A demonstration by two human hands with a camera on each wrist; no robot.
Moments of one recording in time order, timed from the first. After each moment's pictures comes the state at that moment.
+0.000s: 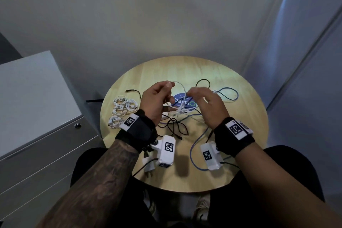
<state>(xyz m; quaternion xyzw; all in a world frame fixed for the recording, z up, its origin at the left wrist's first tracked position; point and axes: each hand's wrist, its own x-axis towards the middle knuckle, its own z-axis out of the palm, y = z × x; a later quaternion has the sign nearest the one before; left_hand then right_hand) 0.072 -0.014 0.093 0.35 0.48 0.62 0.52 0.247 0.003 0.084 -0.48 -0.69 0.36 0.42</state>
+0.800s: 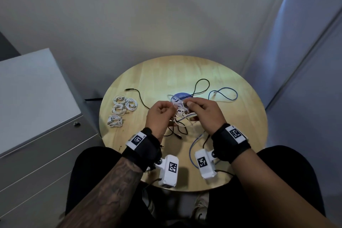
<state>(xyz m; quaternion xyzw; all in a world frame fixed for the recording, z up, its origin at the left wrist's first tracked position) 0.088 -0.040 0.048 0.33 0.56 0.58 0.49 0.238 -0.012 0.076 -0.48 -0.59 0.51 0.40</state>
